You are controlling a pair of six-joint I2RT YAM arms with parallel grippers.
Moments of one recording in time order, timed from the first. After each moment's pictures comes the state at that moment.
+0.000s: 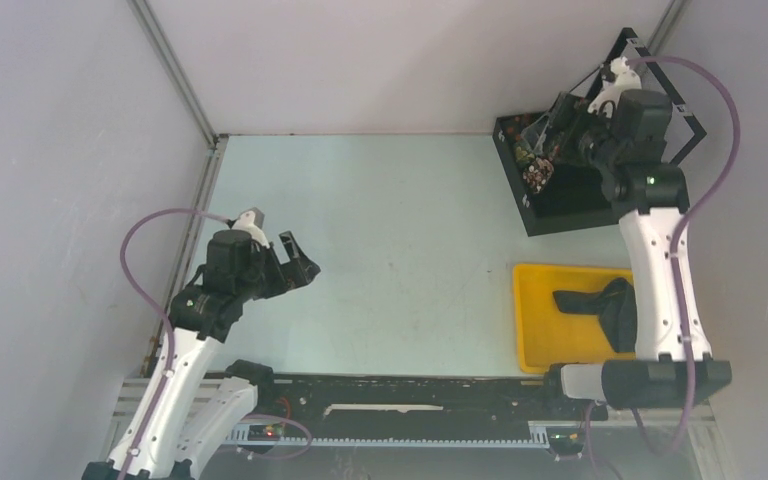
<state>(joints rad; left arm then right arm) -0.23 0.72 0.81 -0.80 0.13 -0.54 -0.01 1.38 1.69 -0.68 -0.26 0.33</state>
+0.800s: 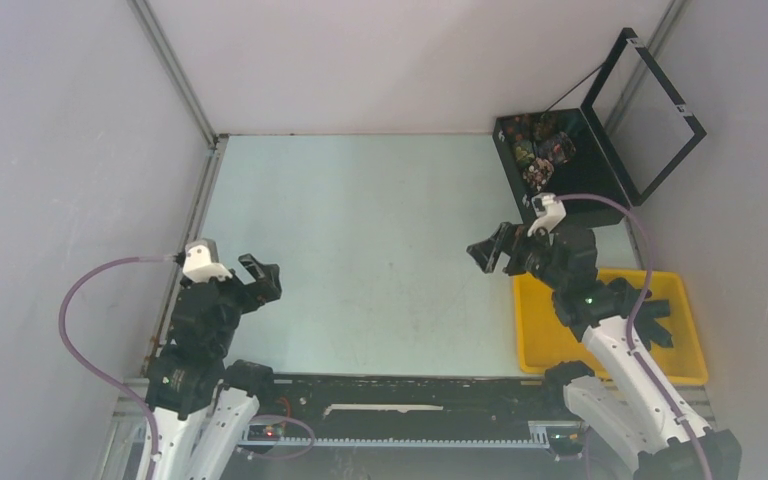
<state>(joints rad) -0.23 0.29 0.71 -0.75 -0.23 -0.44 0.25 0.81 0.63 -0.13 -0.36 0.45</state>
